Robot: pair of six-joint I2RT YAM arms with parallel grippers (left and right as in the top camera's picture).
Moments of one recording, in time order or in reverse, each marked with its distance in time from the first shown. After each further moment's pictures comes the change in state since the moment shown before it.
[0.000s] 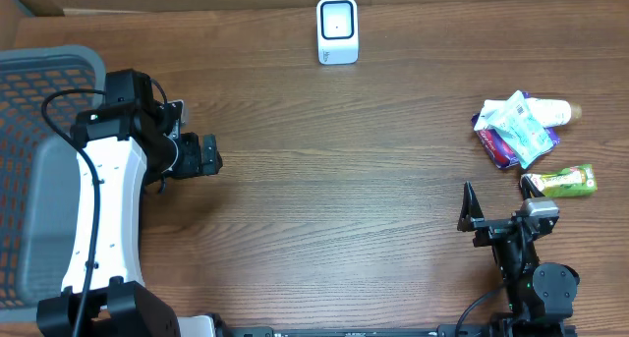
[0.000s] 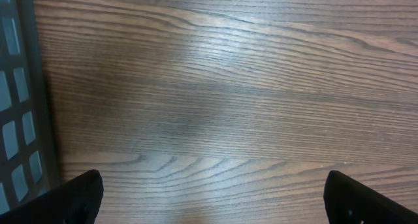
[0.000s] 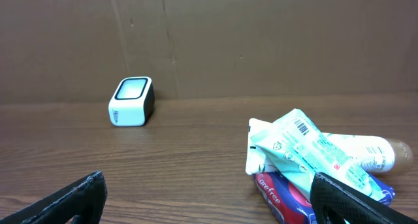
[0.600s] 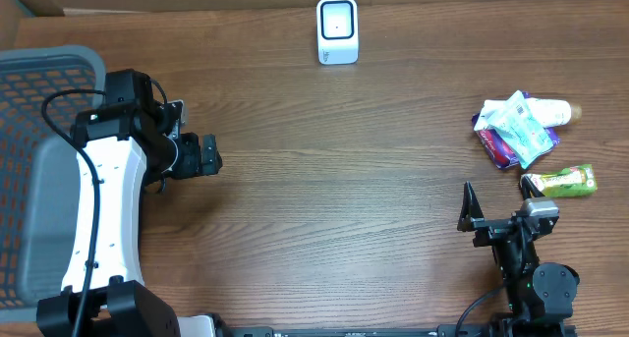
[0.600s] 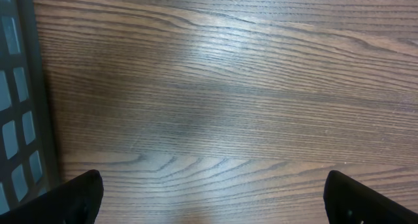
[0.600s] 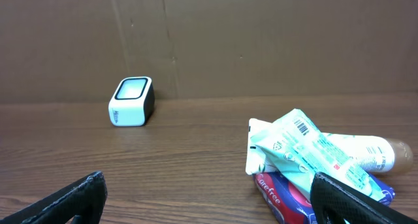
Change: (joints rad) left arm 0.006 0.006 0.000 0.000 0.000 0.000; right arm 0.000 0.000 0.000 0.000 0.000 0.000
